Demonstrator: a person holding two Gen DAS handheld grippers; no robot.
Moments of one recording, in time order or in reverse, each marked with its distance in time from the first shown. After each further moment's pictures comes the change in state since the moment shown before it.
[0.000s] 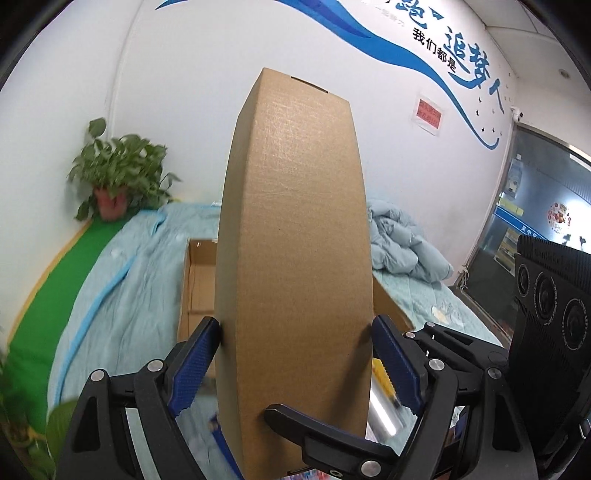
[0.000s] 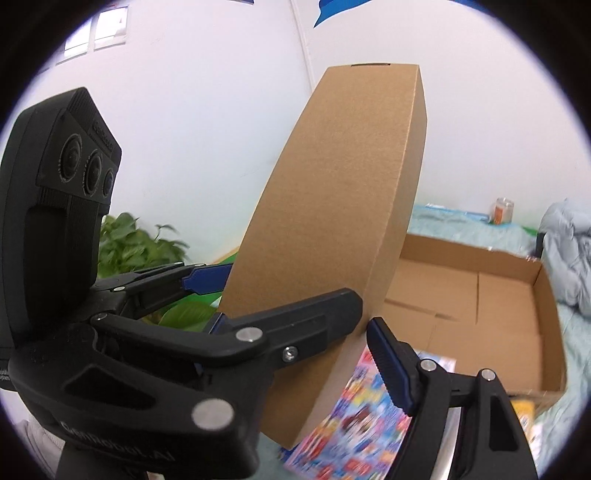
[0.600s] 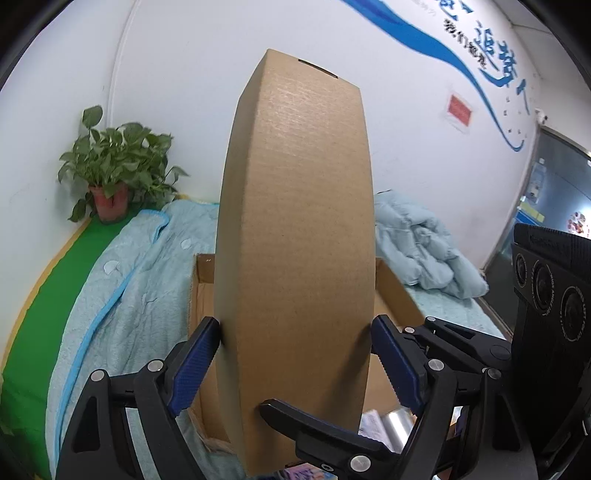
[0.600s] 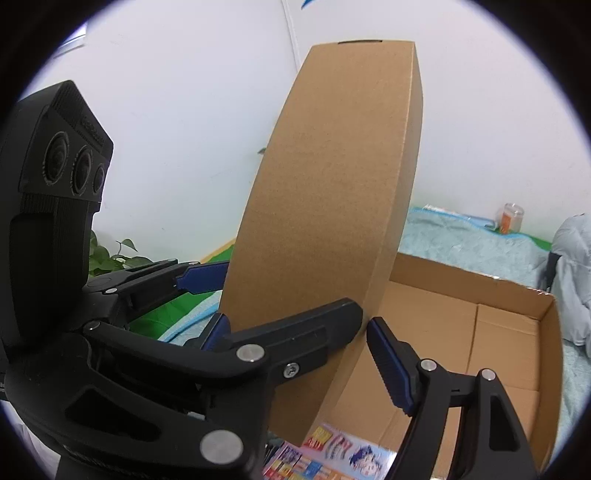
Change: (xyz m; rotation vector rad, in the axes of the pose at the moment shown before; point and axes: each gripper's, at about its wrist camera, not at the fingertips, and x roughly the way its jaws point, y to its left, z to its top) left arm 0.153 0.063 0.089 -0.041 0.077 0.060; right arm 0.095 -0.080 0.052 0.009 0.092 0.034
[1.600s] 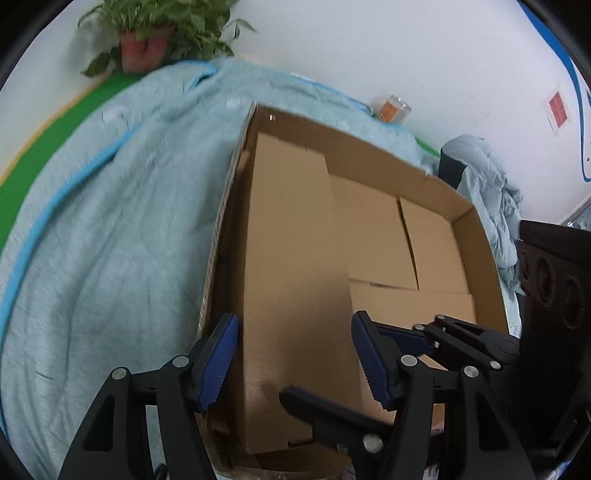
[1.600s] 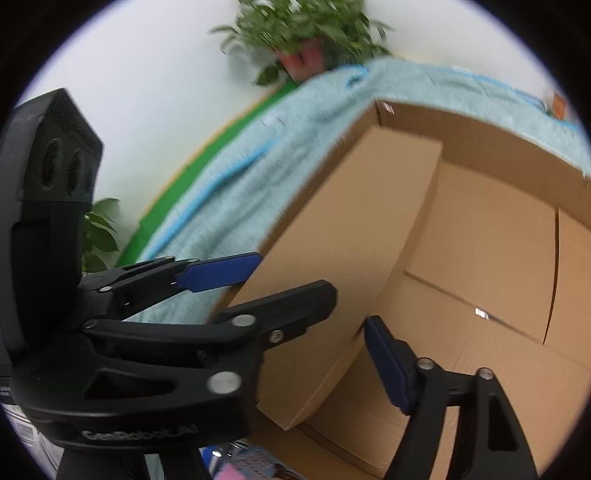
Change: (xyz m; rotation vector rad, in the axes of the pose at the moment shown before) left arm 0.183 0.119 -0.086 -0.290 0.396 0.056; right arm 0.132 -0.072 -0.041 0.161 0.468 0.106
